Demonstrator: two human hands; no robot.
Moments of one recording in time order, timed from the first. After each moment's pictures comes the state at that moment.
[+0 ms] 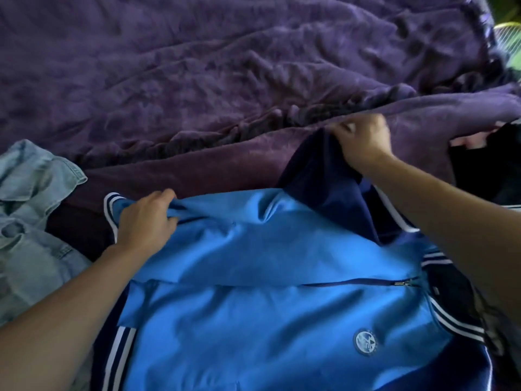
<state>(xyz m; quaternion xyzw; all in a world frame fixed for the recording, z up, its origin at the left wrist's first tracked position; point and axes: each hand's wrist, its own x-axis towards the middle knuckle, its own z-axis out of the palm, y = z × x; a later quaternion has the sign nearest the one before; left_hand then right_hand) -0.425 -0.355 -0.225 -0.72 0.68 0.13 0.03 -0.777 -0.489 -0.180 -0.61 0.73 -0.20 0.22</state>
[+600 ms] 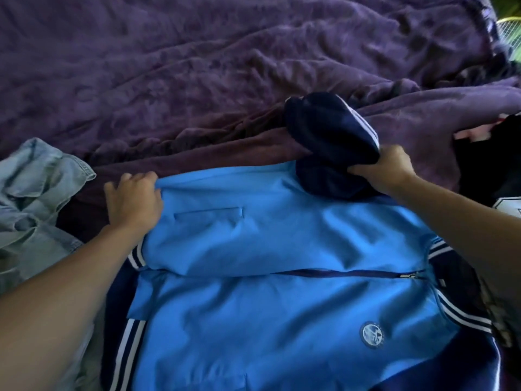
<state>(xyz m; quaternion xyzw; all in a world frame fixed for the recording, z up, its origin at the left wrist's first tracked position) -0.402 -0.374 -0.224 -0.78 0.62 0.04 0.08 -0.825 -0.450 -0.208 -0.55 0.79 -0.08 0.27</state>
